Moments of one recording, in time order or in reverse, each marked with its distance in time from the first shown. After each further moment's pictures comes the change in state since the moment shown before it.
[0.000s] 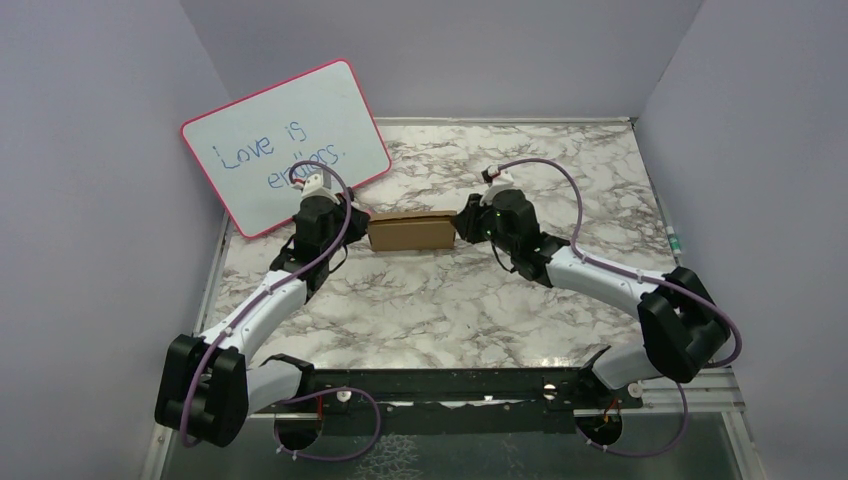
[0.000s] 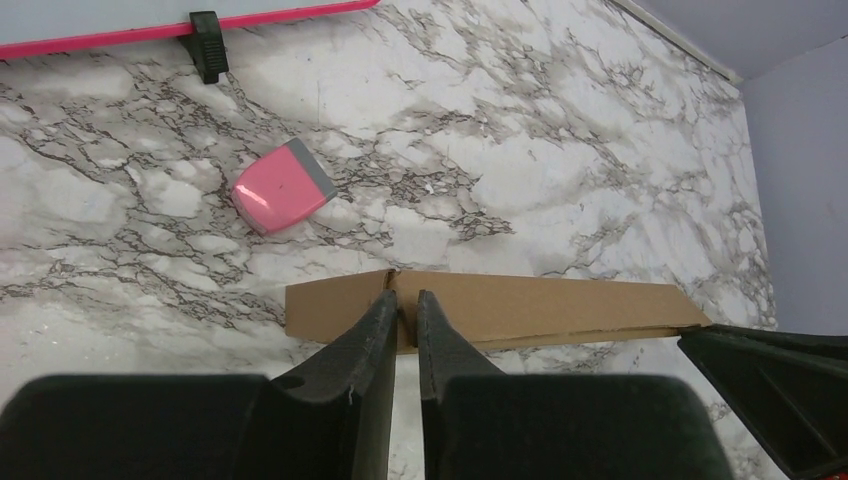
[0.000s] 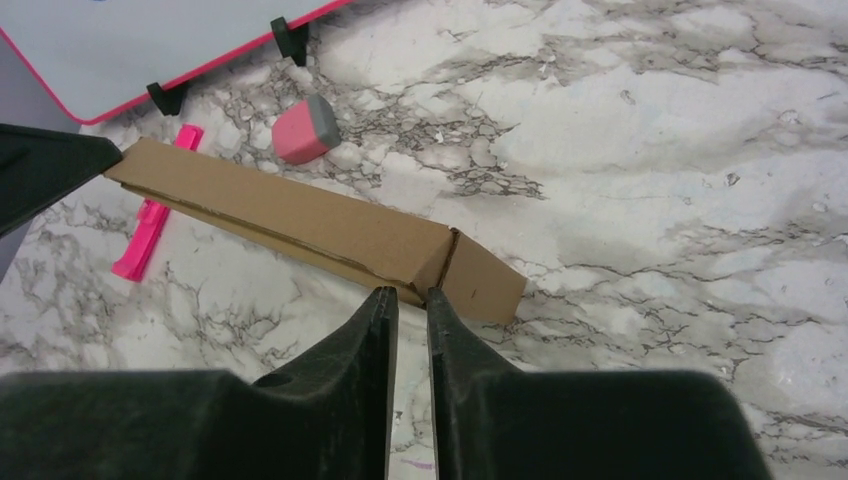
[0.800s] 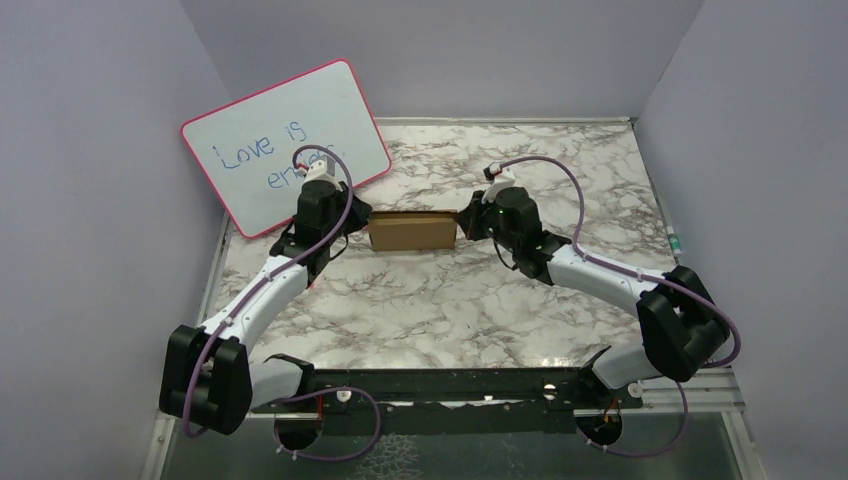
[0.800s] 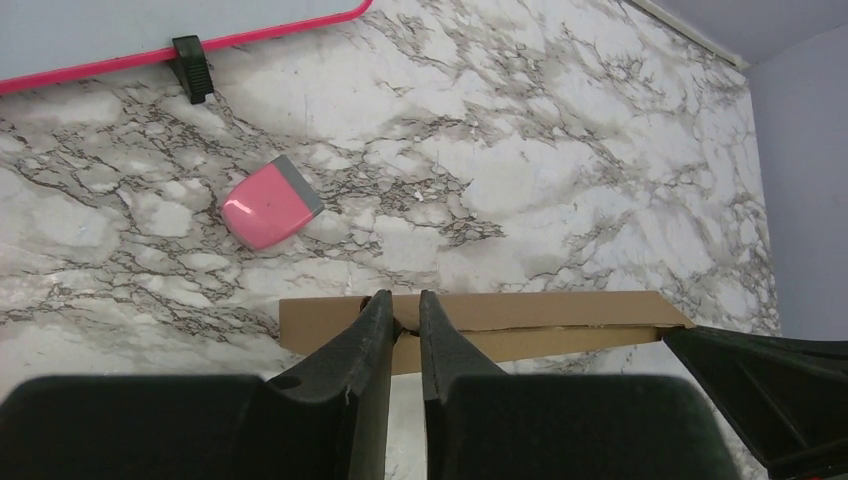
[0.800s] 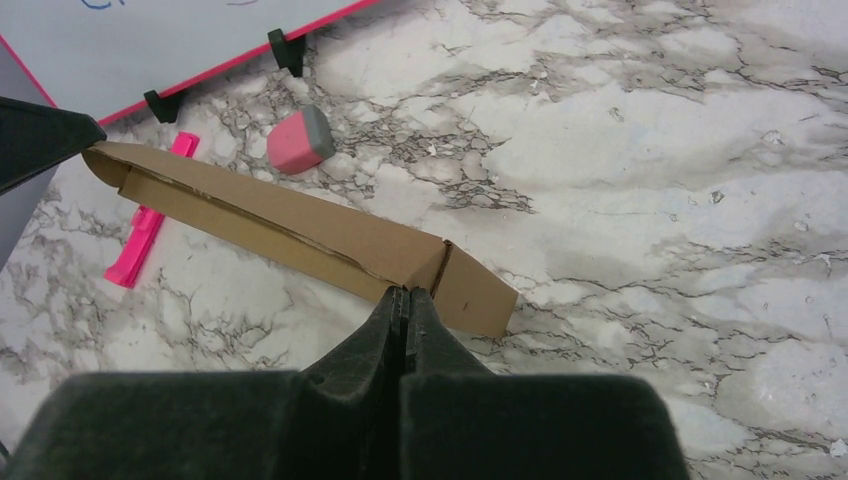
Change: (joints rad) left arm 0.003 0.056 0.133 -0.116 0.033 0.024; right arm -0.022 0.001 0.002 0.007 -0.031 -0.022
